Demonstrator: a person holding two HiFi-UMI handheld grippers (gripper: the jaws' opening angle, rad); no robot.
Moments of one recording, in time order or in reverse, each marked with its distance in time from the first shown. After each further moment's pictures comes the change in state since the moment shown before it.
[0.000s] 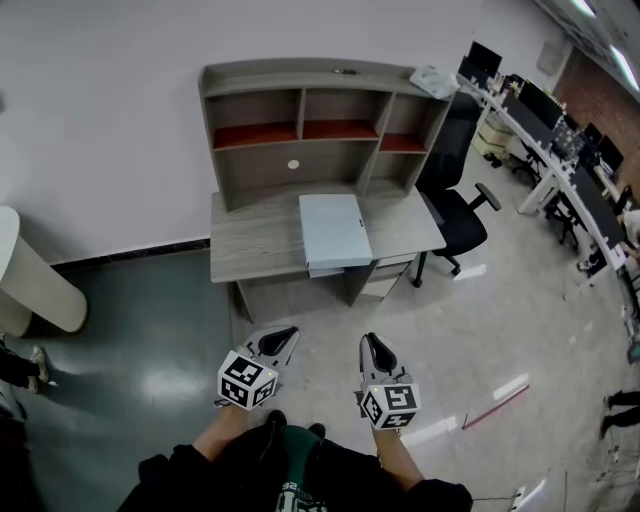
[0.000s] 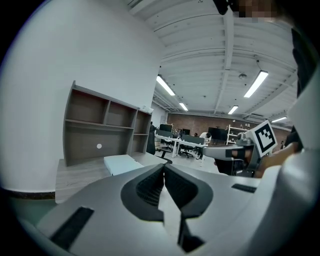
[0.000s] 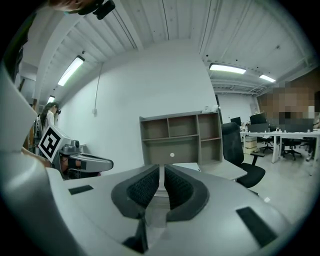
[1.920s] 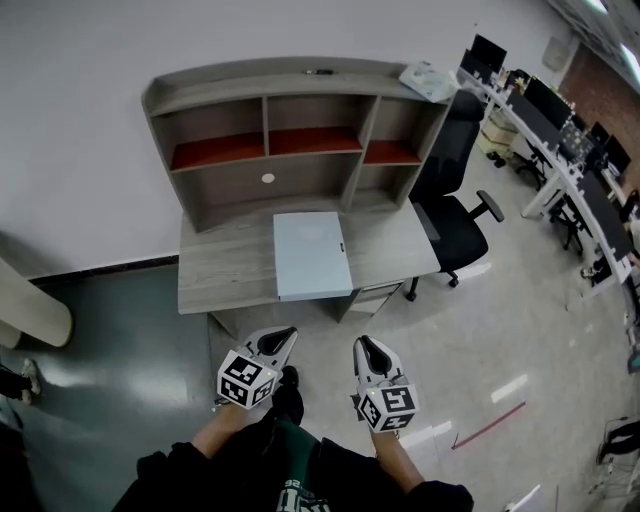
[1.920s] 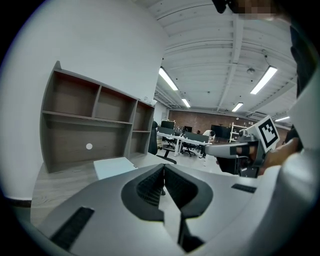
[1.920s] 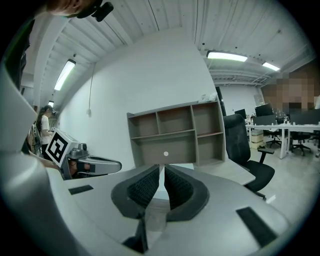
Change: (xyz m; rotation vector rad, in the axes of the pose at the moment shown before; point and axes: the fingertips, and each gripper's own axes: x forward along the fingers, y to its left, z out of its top) left arm 0.170 0.050 0.020 -0.001 0.029 0.007; right arm 0.108 -0.126 0.007 0.036 0.038 0.065
